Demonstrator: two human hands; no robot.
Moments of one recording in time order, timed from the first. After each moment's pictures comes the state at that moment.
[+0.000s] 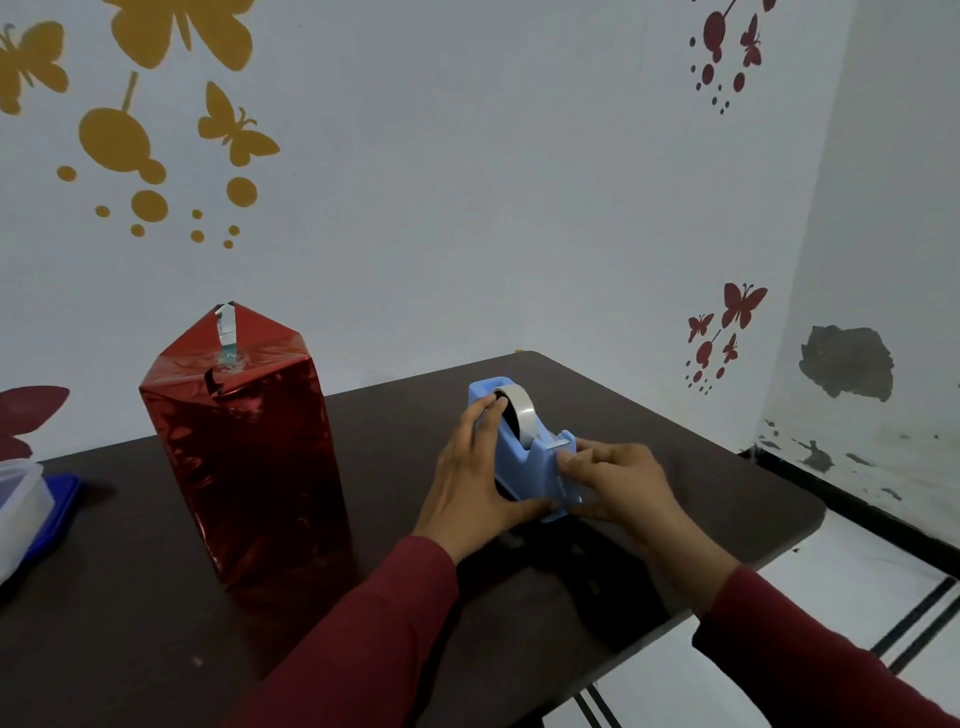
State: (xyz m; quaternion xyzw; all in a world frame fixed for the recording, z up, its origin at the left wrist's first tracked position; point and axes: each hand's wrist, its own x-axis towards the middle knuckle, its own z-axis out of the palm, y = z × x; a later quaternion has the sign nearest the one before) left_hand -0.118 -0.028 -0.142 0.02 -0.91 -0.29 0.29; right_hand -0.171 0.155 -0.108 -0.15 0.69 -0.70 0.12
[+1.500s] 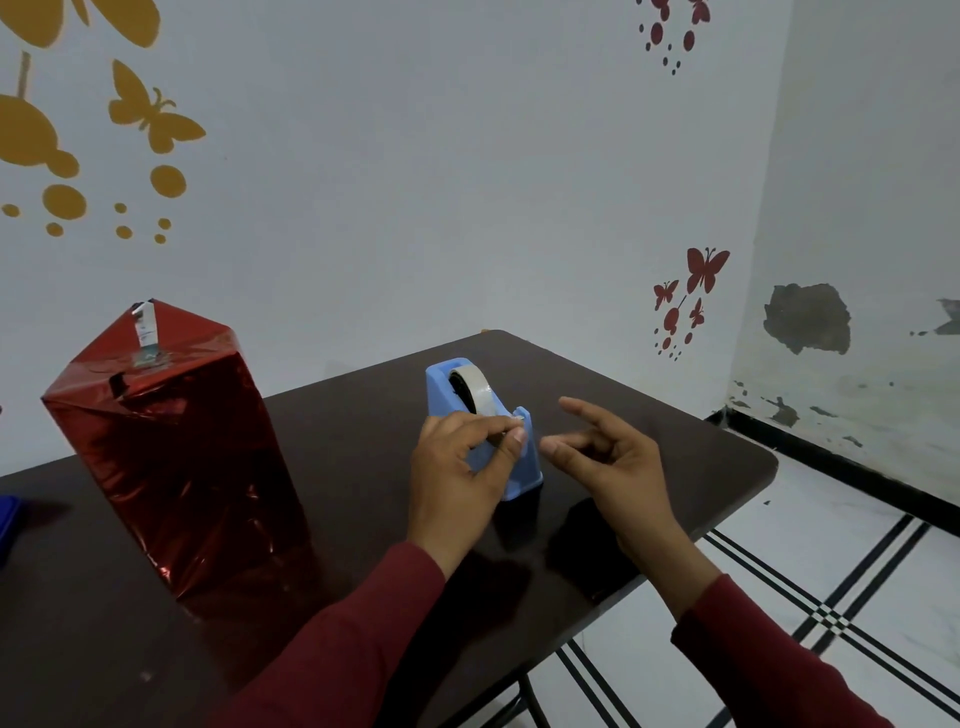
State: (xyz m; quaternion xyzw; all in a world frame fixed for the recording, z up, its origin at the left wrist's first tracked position) left_hand -0.106 0.023 -0.131 0.00 -0.82 -0.36 0.44; right_hand -0.173 0.186 -0.142 -0.27 0.59 -0.76 -0.02
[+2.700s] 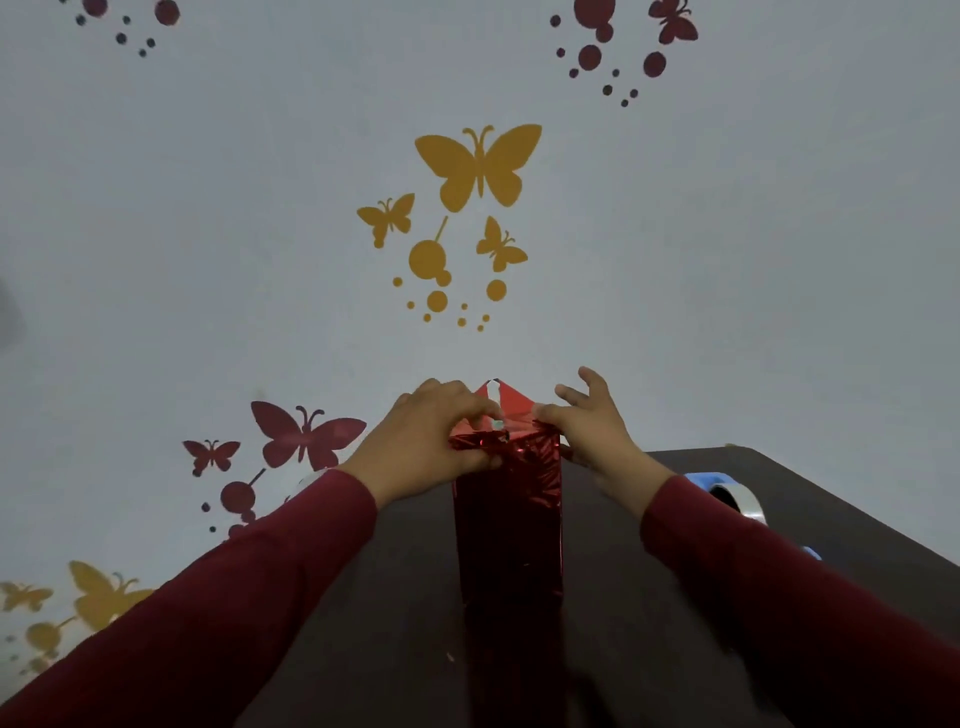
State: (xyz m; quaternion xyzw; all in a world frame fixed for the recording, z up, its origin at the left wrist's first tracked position) left_hand 0.098 -0.166 0.044 0.13 -0.94 -0.02 0.30; right_hand -0.094 -0.051 0.022 -0.37 0.60 -0.68 0.20
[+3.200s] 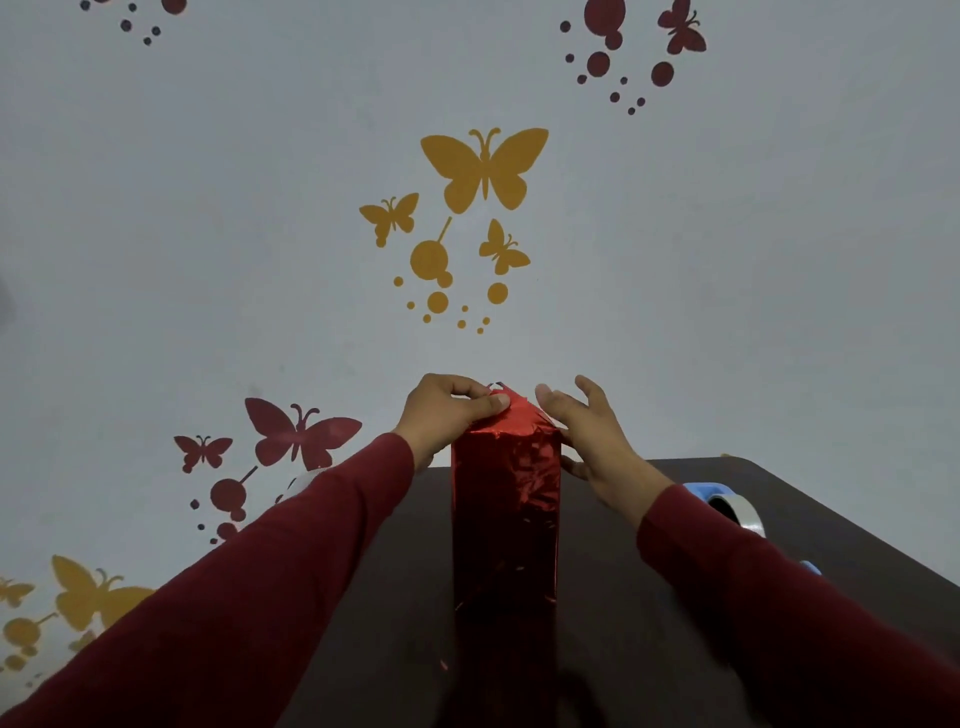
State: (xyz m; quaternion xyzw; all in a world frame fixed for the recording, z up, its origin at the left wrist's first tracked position) left_hand 0.045 -0.192 0.046 0.25 -0.79 -0.41 0.38; right_hand -0.096 -0.058 0.022 -0.33 0.59 -0.69 0.25
